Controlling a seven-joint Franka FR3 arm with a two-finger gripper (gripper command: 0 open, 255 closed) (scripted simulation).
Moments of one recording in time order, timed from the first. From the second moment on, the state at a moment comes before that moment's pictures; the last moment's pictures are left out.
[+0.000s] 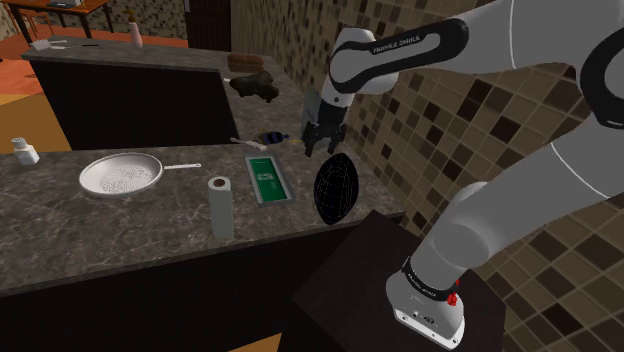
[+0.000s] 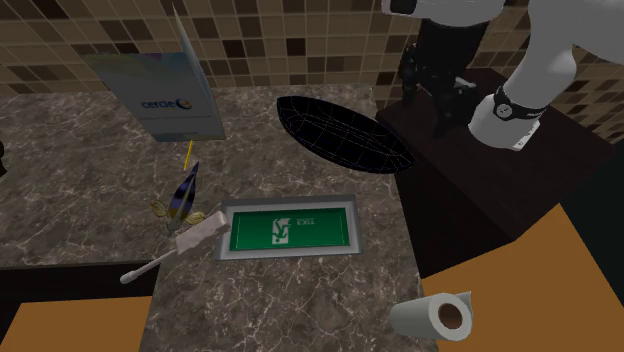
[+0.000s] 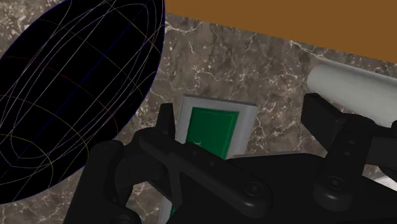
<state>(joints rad) -0.08 -0.35 -0.03 -2.46 0.15 2.08 0.06</state>
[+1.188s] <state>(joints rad) -0.16 0.34 -0.09 -2.09 0.40 2.37 -0.10</state>
